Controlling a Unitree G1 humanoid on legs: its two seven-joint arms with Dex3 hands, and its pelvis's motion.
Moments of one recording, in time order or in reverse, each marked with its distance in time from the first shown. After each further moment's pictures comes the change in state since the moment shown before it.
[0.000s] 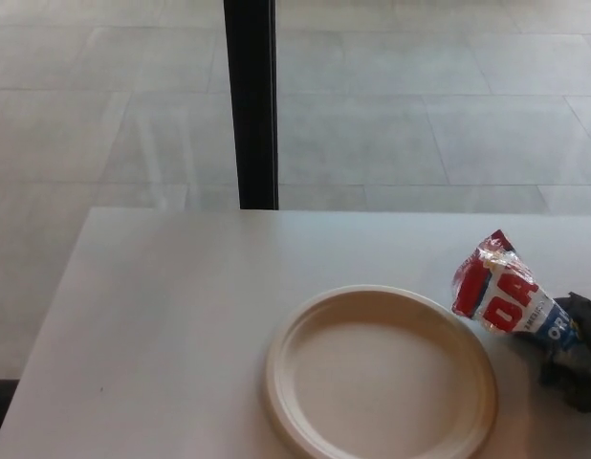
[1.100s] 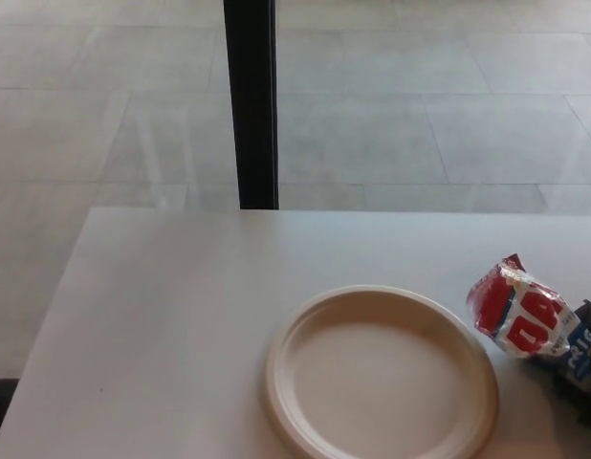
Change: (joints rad) left_arm 0.016 0.001 -0.008 0.001 0.008 -0.020 -0.004; right_arm 0.097 0.004 -0.056 0.022 -0.030 -0.242 -0.192
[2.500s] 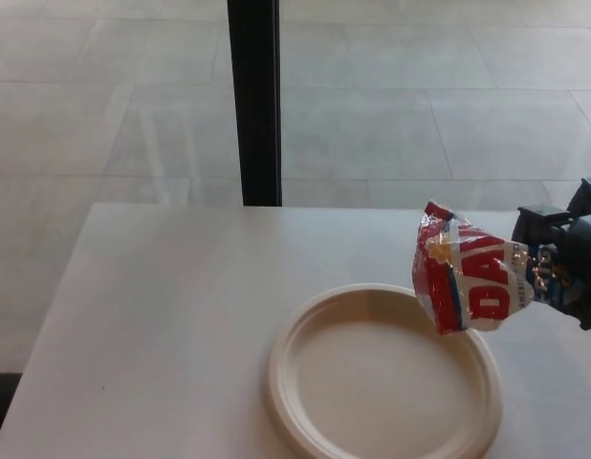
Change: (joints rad) left_arm -0.012 0.017 0.003 0.004 0.002 -0.002 0.000; right_arm -0.257 -0.217 0.159 -0.116 -0.273 -0.206 0.091
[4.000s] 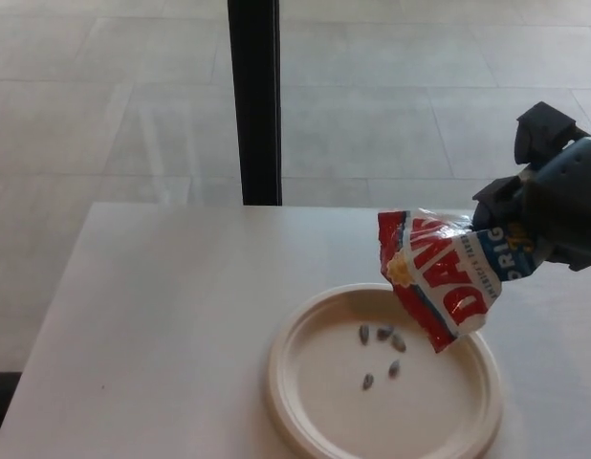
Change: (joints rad) left_arm -0.007 0.016 -0.003 -0.005 0.005 -0.004 0.003; right_arm -0.183 -0.076 0.109 -0.029 -0.244 -0.188 -0.074
